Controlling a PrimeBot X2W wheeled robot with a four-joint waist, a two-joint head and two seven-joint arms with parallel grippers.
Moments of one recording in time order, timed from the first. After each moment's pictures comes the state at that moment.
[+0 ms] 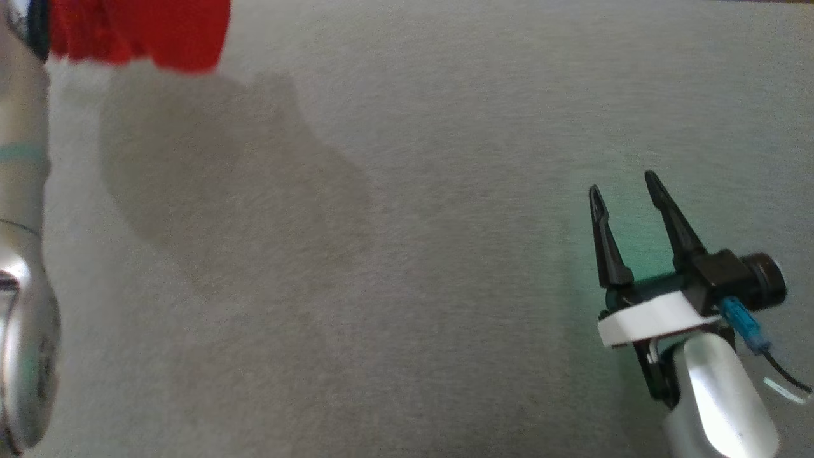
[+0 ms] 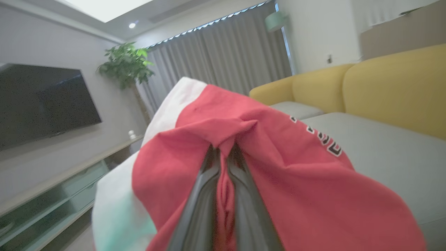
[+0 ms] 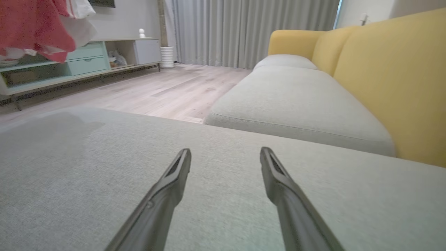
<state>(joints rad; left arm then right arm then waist) -1.36 0.27 -0.18 1.08 -0.06 -0.11 -0.18 -0.22 -0.06 0.08 0.26 -0.06 0.12 -0.26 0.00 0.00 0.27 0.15</state>
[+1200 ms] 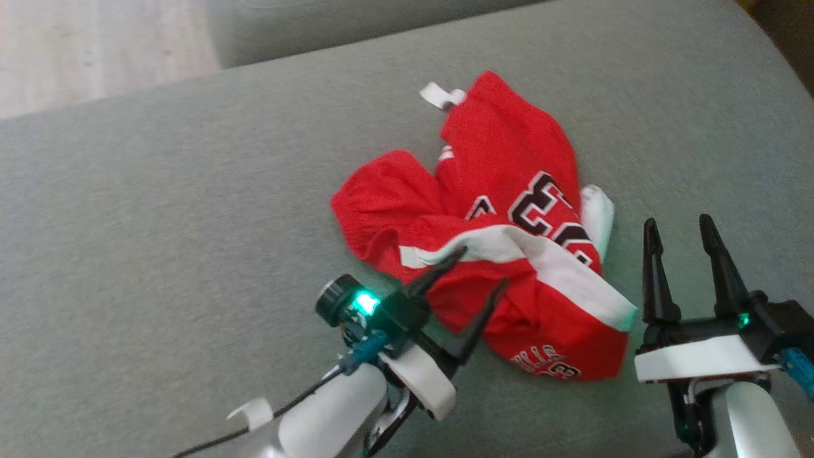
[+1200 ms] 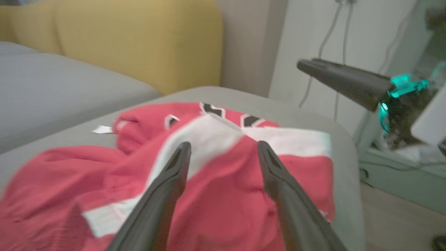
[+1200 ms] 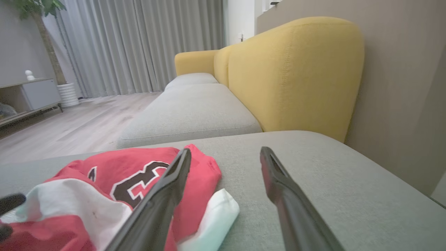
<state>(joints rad) -0.52 0.05 -0.99 0.54 -0.44 -0.03 -0.25 -0.05 -0.05 -0.02 0.14 0.10 0.12 -0.26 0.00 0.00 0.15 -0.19</state>
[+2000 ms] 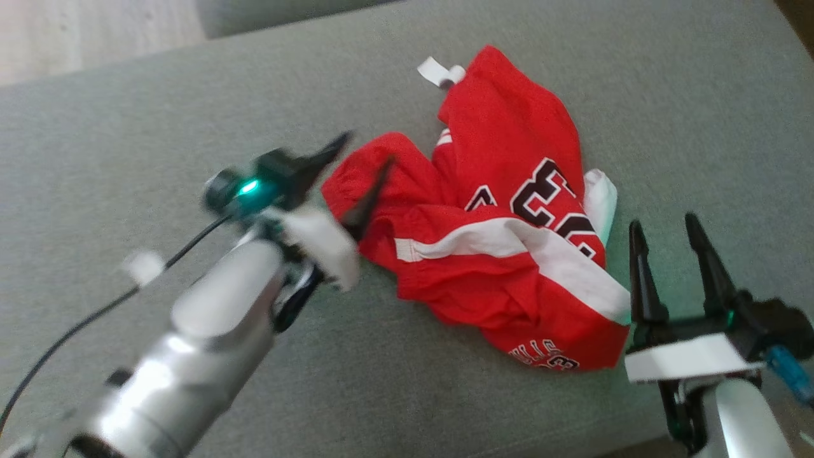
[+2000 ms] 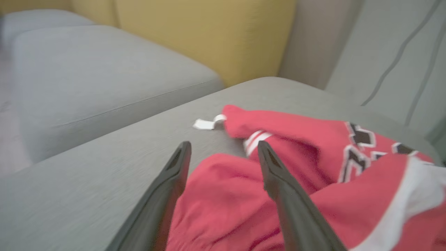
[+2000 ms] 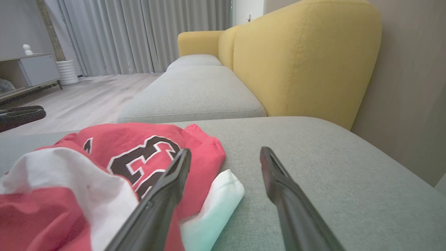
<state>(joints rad) -0.77 0.22 -0.87 0.66 -0.65 -0.12 -0.12 -0.04 -0.05 0.00 0.14 0.06 0.12 -0.26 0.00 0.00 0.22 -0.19</state>
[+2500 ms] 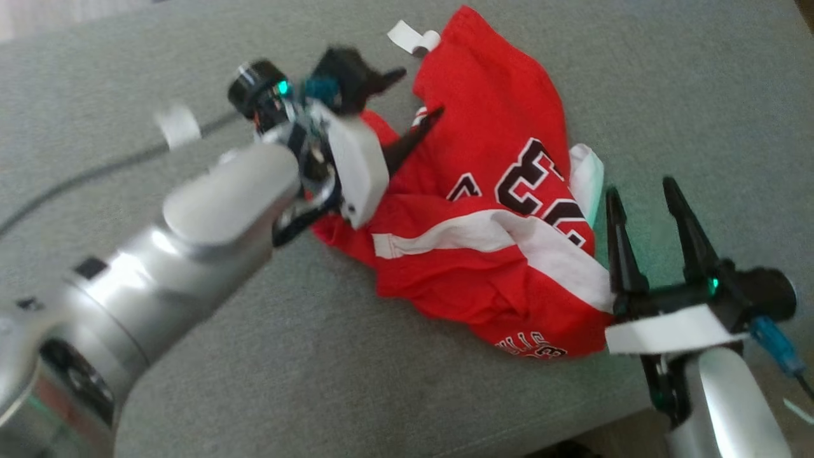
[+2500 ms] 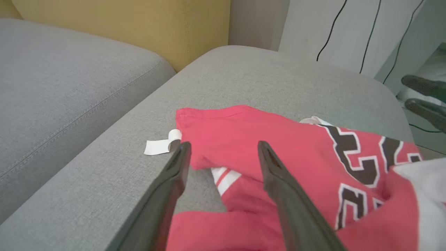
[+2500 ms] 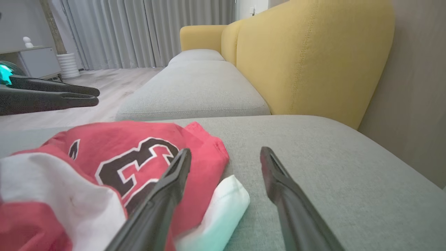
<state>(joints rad) -1.15 0.28 -1.29 0.58 -0.90 -0.13 0.09 -0.12 -0.05 0.06 0.13 0.07 0.12 -0.26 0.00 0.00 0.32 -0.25</state>
